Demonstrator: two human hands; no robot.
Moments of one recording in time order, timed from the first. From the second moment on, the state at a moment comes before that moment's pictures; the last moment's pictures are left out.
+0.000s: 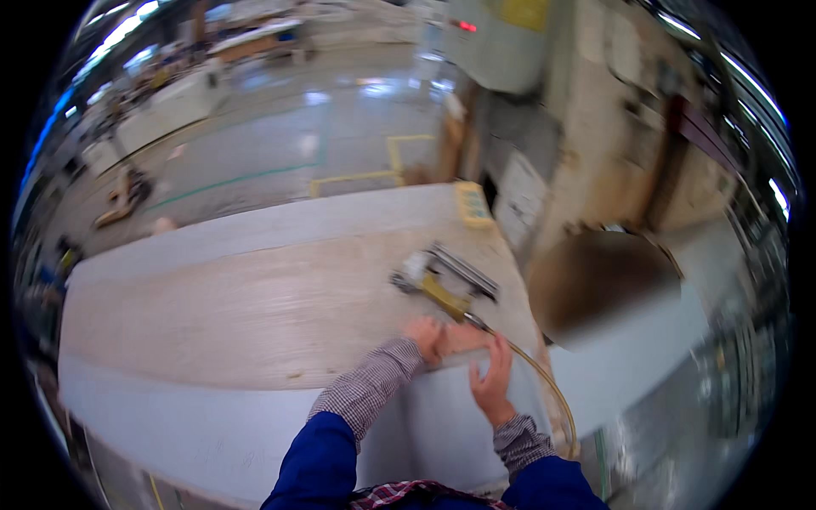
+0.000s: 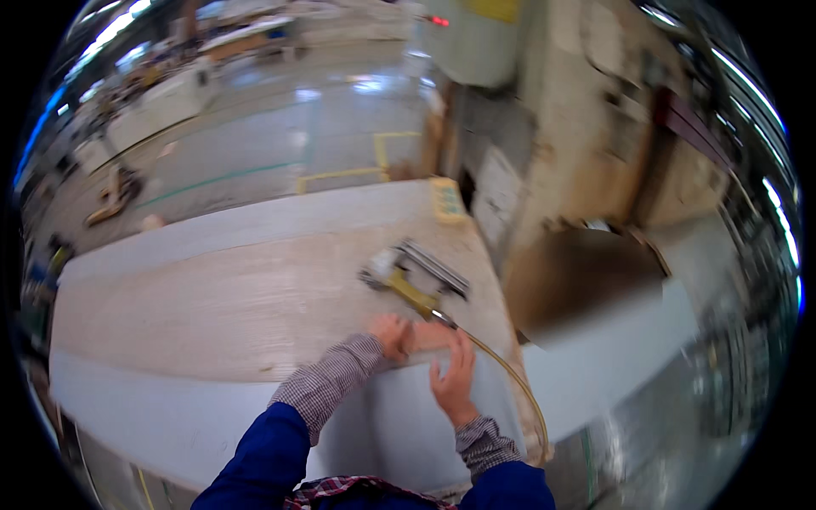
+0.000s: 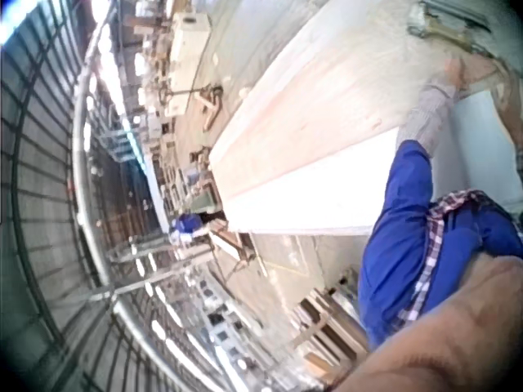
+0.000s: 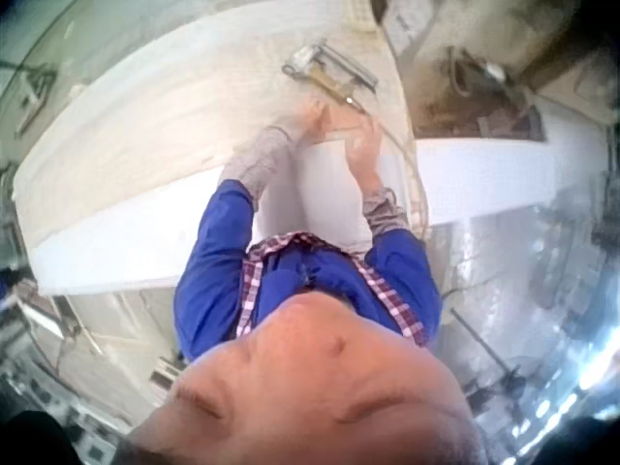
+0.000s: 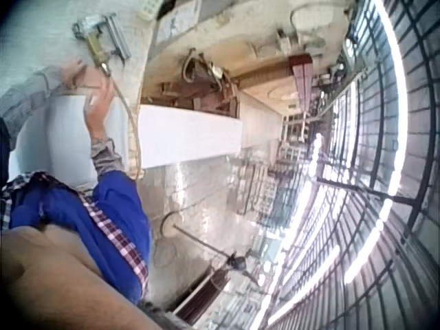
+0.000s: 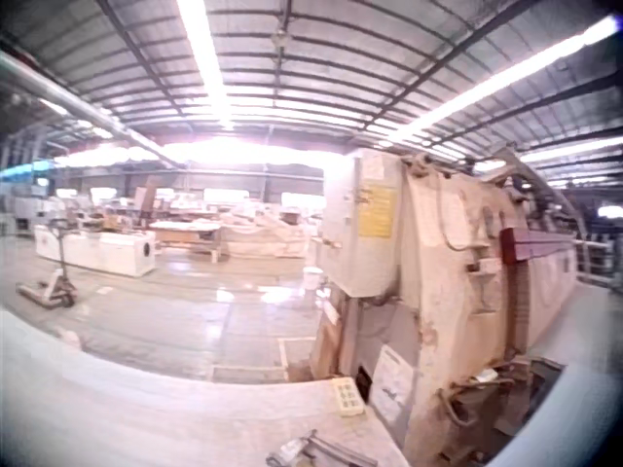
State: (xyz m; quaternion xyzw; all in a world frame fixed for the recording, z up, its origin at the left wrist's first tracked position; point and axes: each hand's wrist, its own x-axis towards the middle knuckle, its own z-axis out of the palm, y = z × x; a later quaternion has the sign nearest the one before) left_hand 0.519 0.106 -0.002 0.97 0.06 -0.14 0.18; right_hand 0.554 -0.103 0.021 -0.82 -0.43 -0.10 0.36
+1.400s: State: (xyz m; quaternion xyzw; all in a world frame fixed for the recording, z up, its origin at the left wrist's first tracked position) left_hand -0.410 0.115 0.049 0.61 0.49 0.30 0.55; right_hand -0.035 0.180 0.117 -0.68 -0.61 0.40 0.01
